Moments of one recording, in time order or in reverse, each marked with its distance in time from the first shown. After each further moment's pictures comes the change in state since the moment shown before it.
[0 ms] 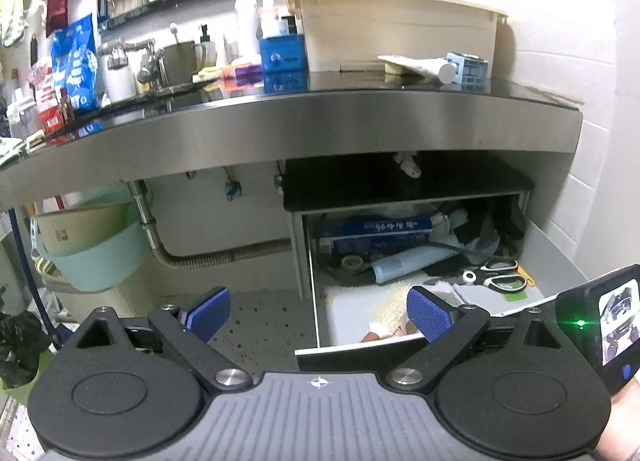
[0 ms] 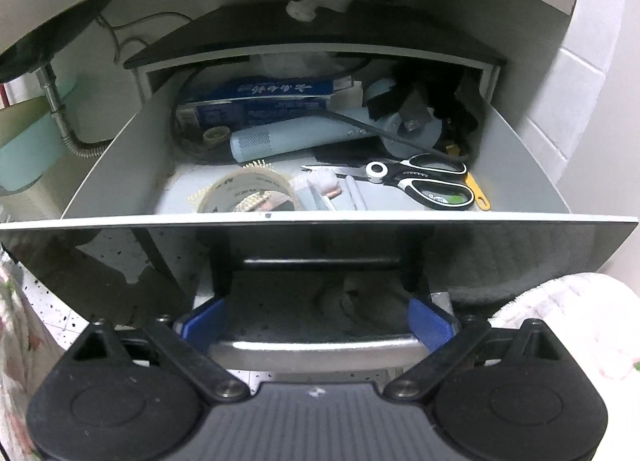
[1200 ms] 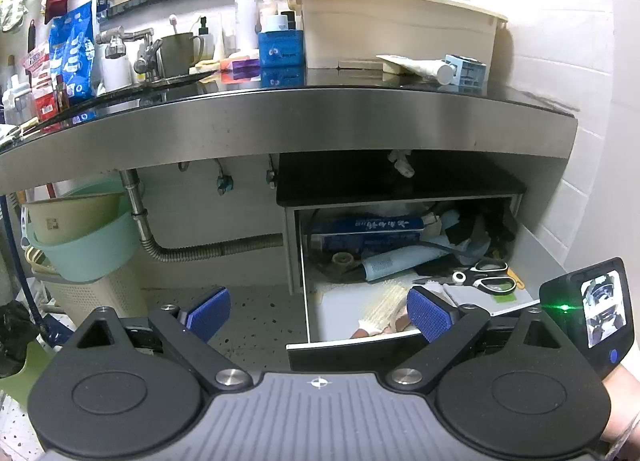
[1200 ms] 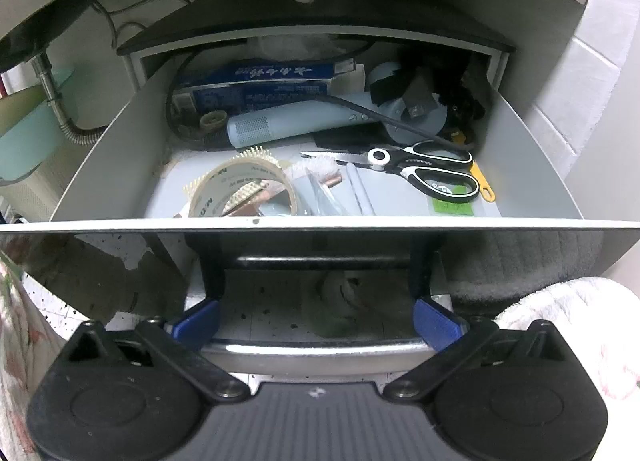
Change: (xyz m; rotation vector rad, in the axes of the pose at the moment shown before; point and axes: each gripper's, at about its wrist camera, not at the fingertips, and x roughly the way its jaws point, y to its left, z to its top) left arm 0.002 0.006 -0.002 -0.036 0.019 -0.045; right arm 0.010 -0.003 0.009 -0.002 0.064 0.012
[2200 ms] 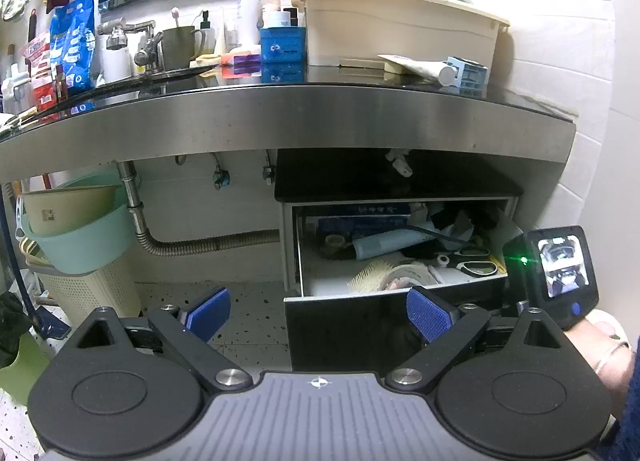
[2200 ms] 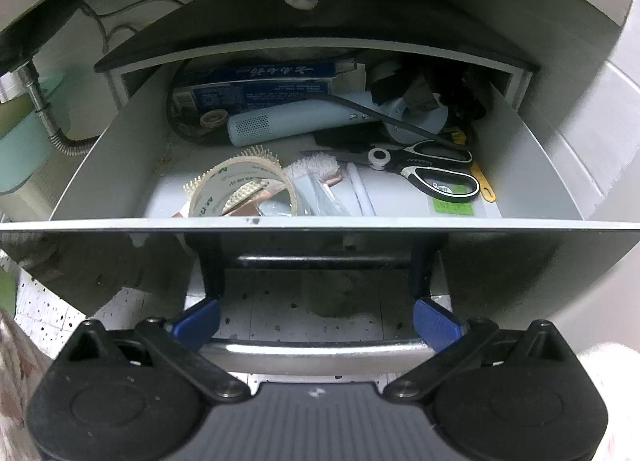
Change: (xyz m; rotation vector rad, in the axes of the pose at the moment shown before) left arm -0.003 0.005 -0.004 -0.024 0.010 -0.020; right arm 0.005 -0.001 0.003 -0.001 -0.003 0.001
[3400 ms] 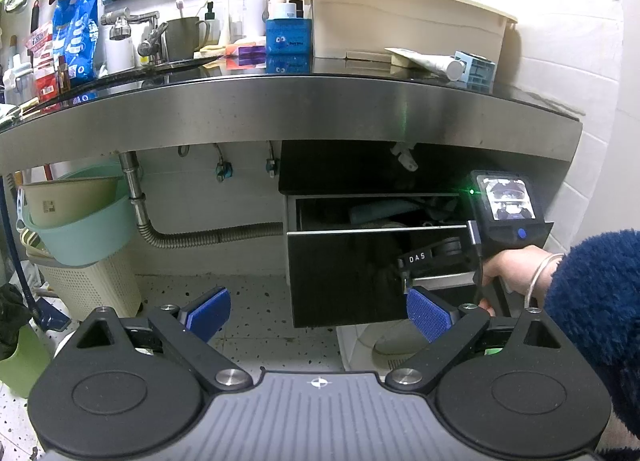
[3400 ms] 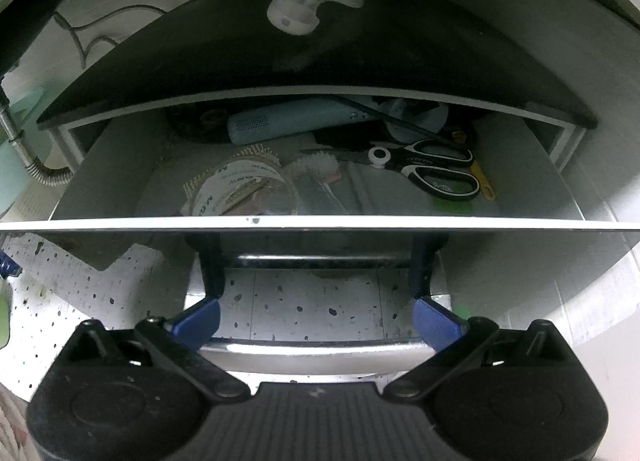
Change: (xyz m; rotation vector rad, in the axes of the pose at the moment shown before) left arm 0.008 0.005 0.003 -0.012 0.023 0.003; right arm -0.009 0.001 -0.004 0.001 0.014 0.000
